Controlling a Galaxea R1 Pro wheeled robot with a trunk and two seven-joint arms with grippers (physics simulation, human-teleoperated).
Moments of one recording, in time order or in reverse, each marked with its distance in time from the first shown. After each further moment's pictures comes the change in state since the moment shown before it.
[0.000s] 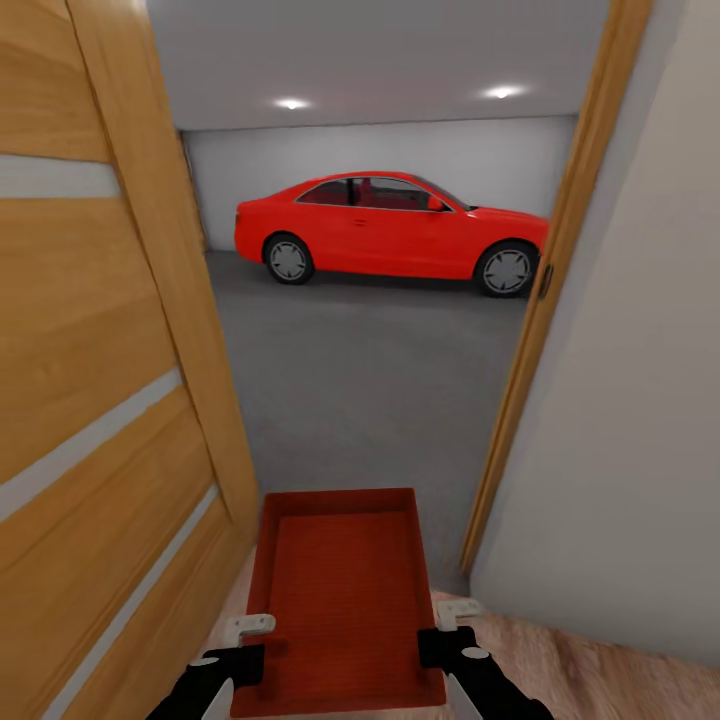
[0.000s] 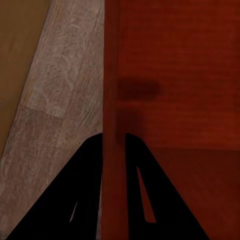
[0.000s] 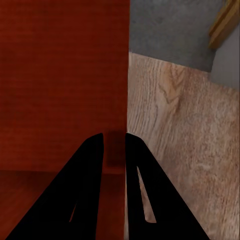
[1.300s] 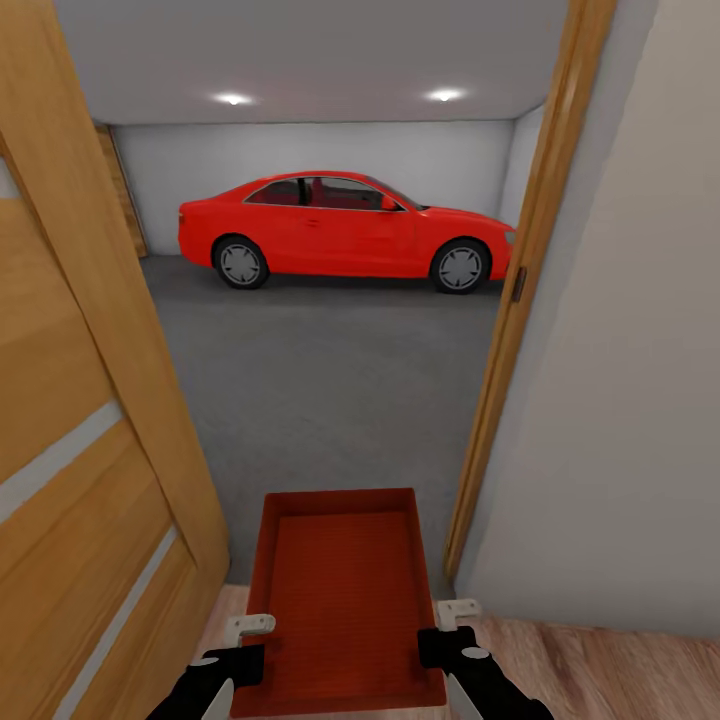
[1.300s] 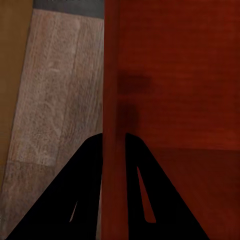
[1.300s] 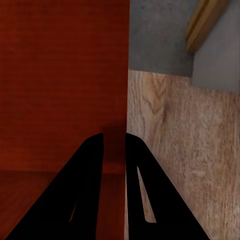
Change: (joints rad) left arm 0.000 0.000 -0.001 0.001 0.002 -0.001 0.001; right arm 0.000 0.000 0.000 0.000 0.000 0.000 0.000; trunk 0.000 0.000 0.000
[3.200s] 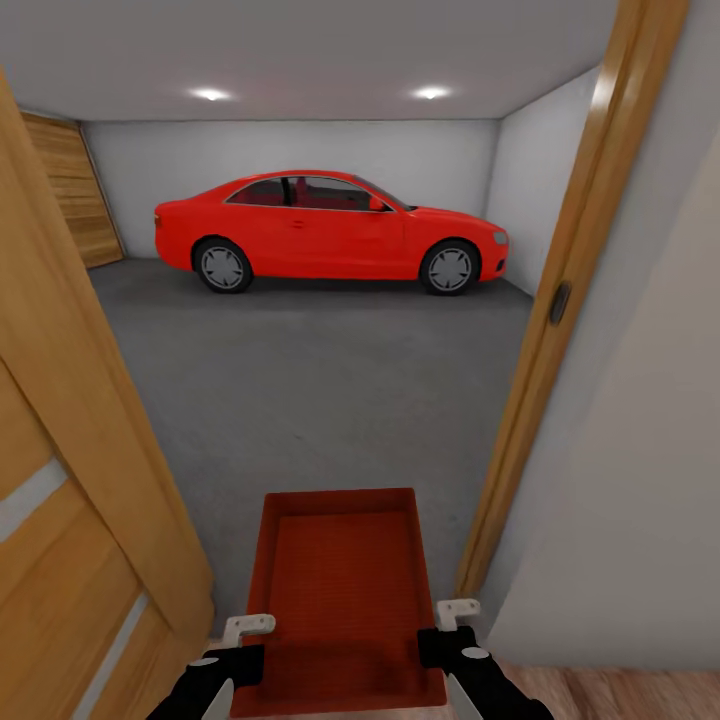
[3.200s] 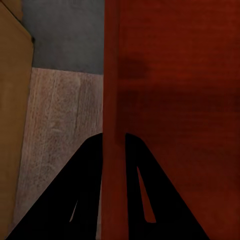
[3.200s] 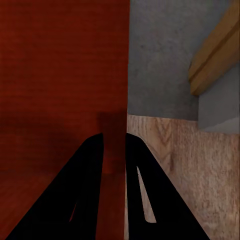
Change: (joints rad) left arm 0.000 0.000 0.000 0.000 0.000 0.000 0.000; right arm 0.000 0.000 0.000 0.000 0.000 0.000 0.000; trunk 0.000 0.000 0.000
